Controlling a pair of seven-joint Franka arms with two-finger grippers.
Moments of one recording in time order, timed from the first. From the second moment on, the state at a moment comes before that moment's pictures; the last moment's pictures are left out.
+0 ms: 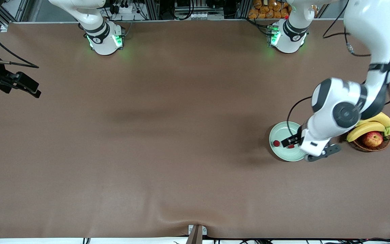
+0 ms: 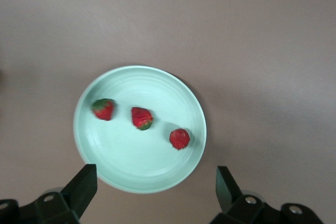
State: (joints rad) left arm 0.06 0.36 -0.31 -1.73 0.17 2.04 -0.65; right arm -0.07 0.00 0.13 -1.52 -0.02 1.57 0.23
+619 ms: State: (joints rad) left arm 0.06 0.20 -0.37 -1.46 0.17 1.65 -0.60; right arm -0.07 0.00 0.06 -1.50 -0.03 1.59 0.10
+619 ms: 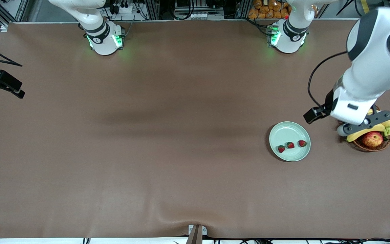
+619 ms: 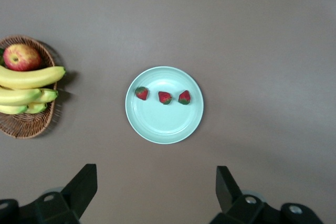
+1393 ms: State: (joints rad) left arm 0.03 0.05 -0.14 -1.44 0.02 1.53 -0.15; right arm -0.07 0.00 0.07 -1.50 -0.03 1.59 0.09
